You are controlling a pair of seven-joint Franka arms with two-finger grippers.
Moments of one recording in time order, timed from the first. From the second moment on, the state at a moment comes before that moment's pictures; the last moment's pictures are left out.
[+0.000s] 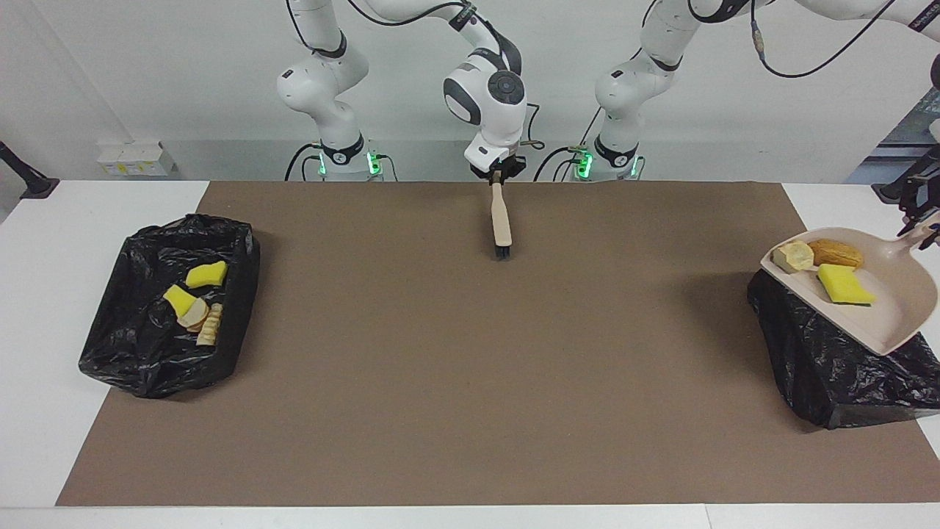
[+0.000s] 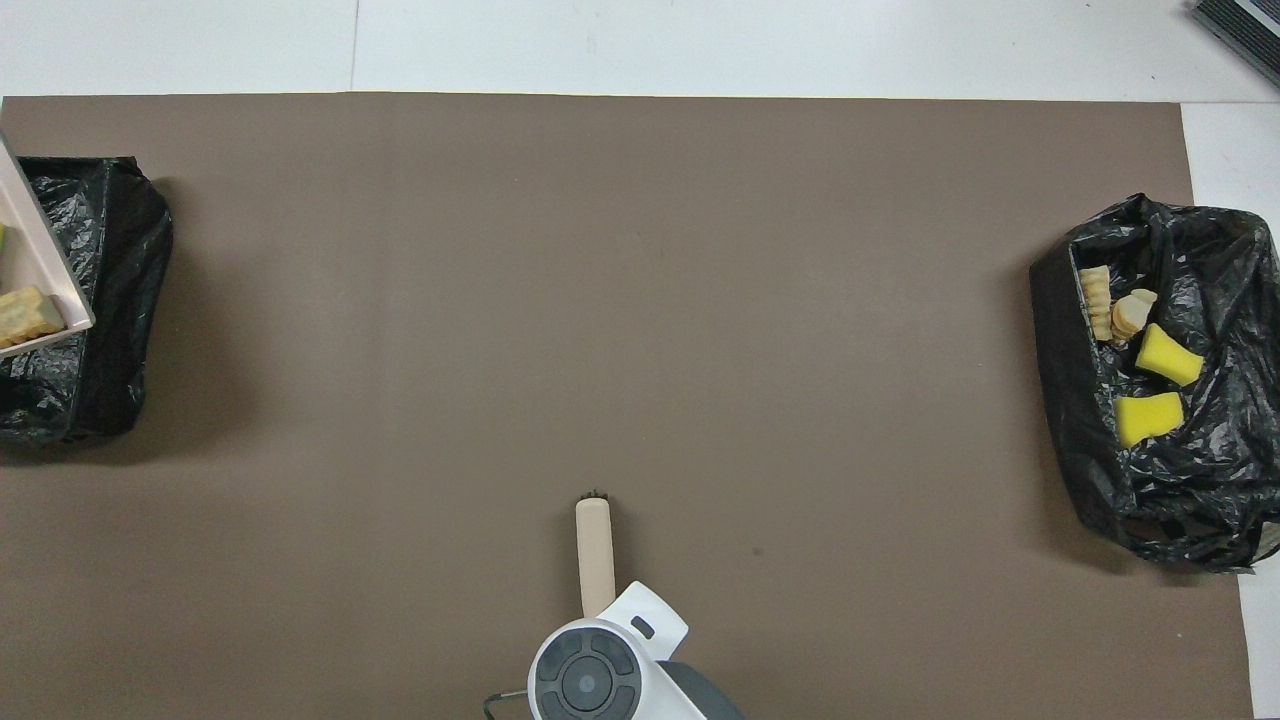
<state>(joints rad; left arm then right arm) 0.53 0.26 -0.01 -1.40 -0.10 1.81 1.70 0.83 0.04 0.14 -2.23 0.27 2.09 0.77</state>
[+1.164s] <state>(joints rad) 0.47 0.51 -0.05 -1.18 0.52 2.04 1.91 0.57 0.04 0.13 -1.98 0.25 1.85 0.68</state>
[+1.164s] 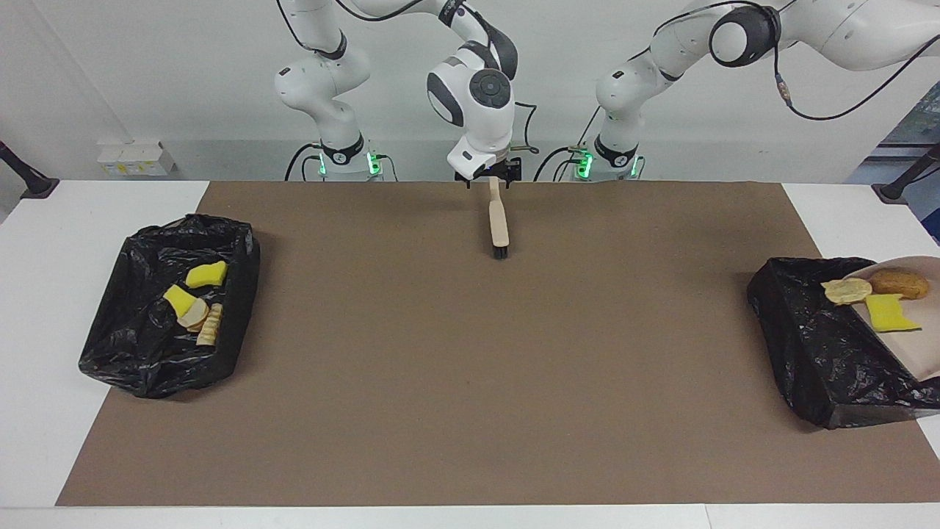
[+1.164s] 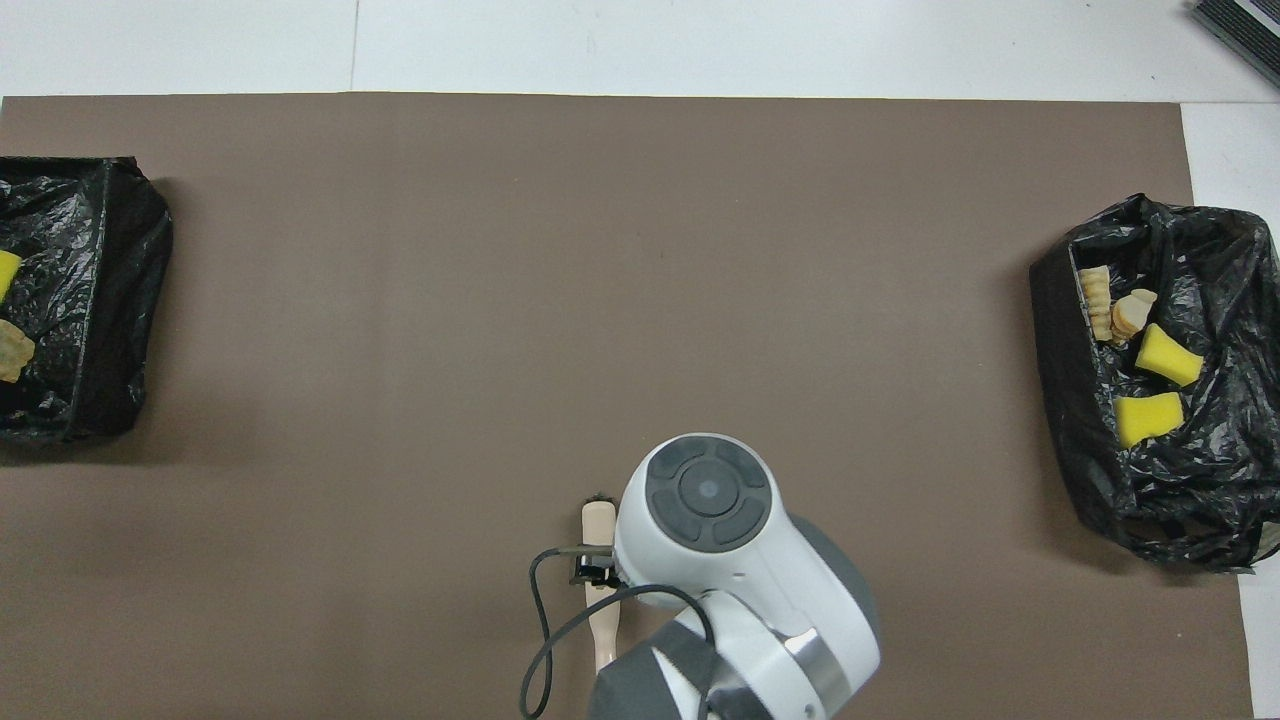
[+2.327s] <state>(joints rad) 0.39 0.44 -0.02 -1.14 0.64 2.02 1.93 0.03 0.04 0.12 -1.75 0.06 1.68 0.18</state>
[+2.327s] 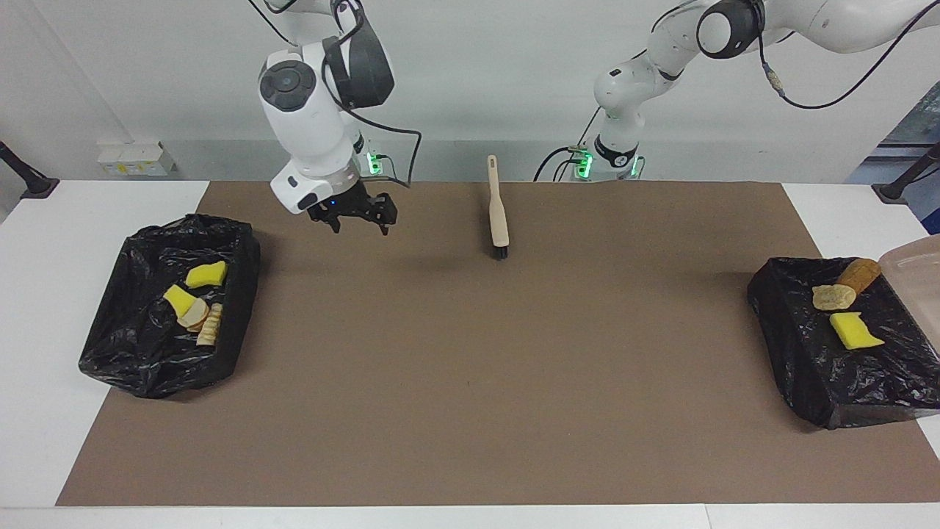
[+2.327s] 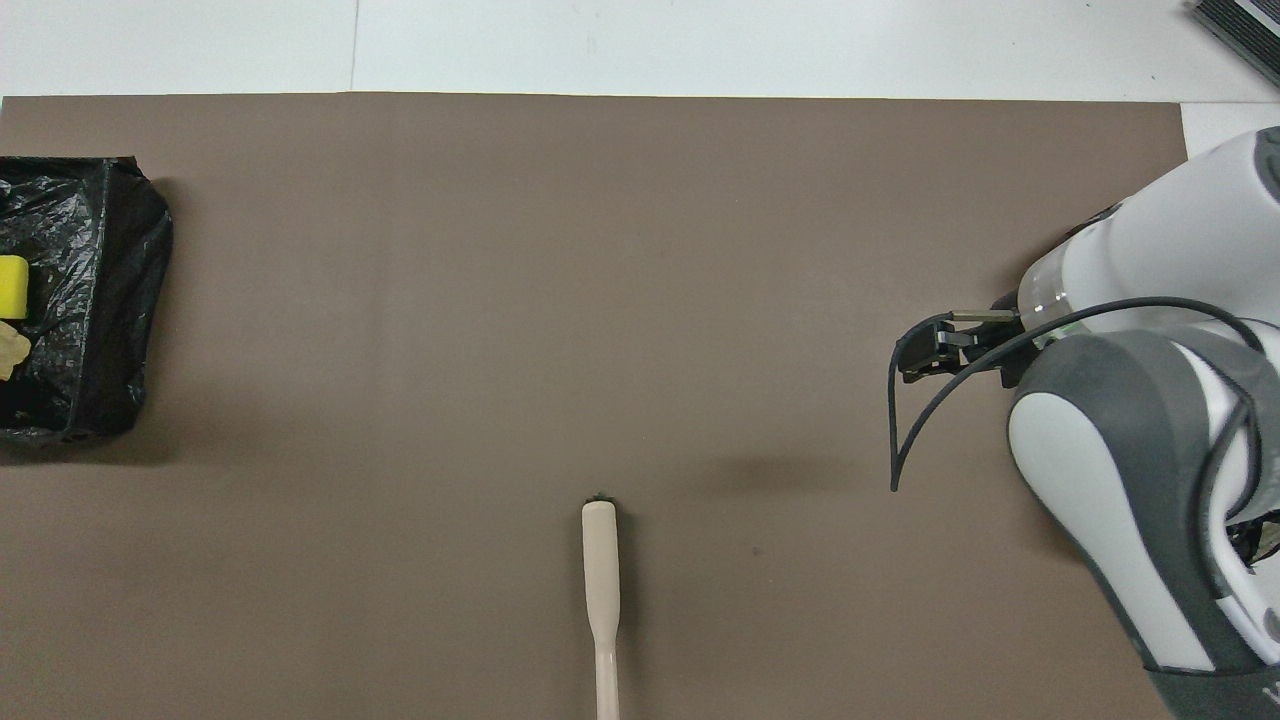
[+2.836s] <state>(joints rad) 0.24 0.42 -0.05 -1.16 0.49 1.92 1.89 -0.07 0.04 0.09 -1.72 0.04 1.68 0.10</state>
